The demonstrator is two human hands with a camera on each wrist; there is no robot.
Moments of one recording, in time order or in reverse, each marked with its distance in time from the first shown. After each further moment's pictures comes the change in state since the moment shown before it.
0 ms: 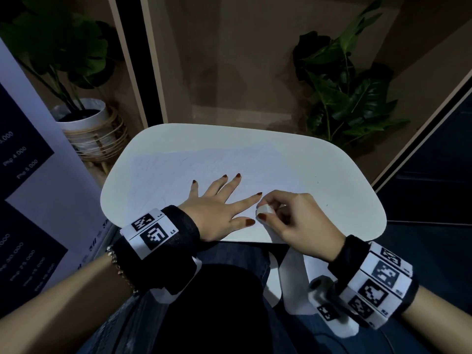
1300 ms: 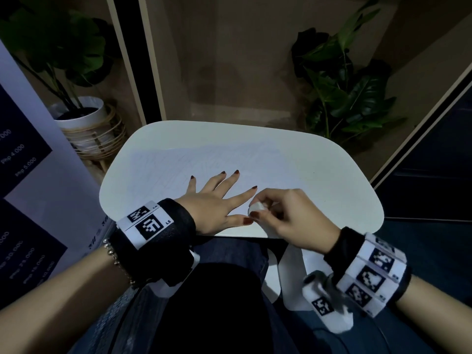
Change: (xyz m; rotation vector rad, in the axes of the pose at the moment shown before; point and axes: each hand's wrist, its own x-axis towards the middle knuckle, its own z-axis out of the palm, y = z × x) left_hand 0.000 -0.003 -0.001 -0.012 -0.012 0.011; right_hand 0.004 -0.001 0.003 0.003 -0.065 -0.081
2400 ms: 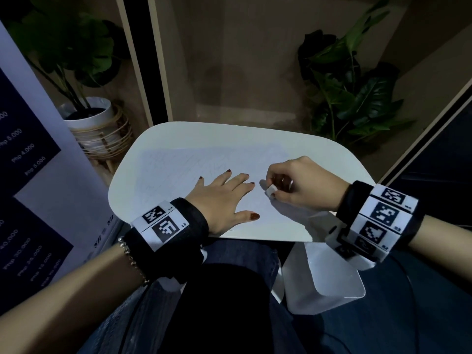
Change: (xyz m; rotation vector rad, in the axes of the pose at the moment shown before) left_hand 0.000 0.001 -0.006 -0.031 0.108 -0.026; right_hand 0.049 0.009 -0.044 -0.389 -0.131 -0.126
